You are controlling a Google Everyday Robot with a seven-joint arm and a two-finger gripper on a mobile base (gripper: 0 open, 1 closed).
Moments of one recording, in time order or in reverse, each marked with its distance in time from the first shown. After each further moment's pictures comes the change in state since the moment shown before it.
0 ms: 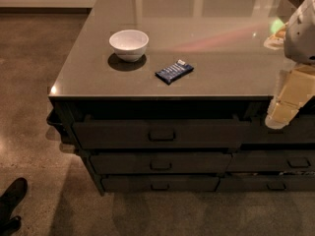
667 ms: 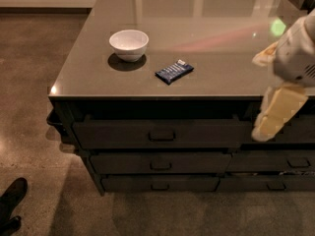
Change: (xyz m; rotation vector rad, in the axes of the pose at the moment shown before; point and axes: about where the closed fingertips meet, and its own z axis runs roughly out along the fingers) arm -0.005 0.011 0.030 -0.042 -0.081 0.008
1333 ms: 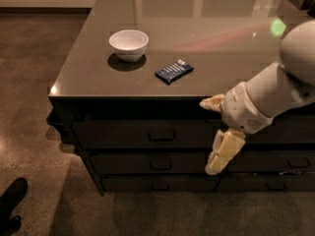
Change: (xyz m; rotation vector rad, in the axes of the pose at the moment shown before) arm -0.040 0.048 0.128 -0.208 -0.302 -0.090
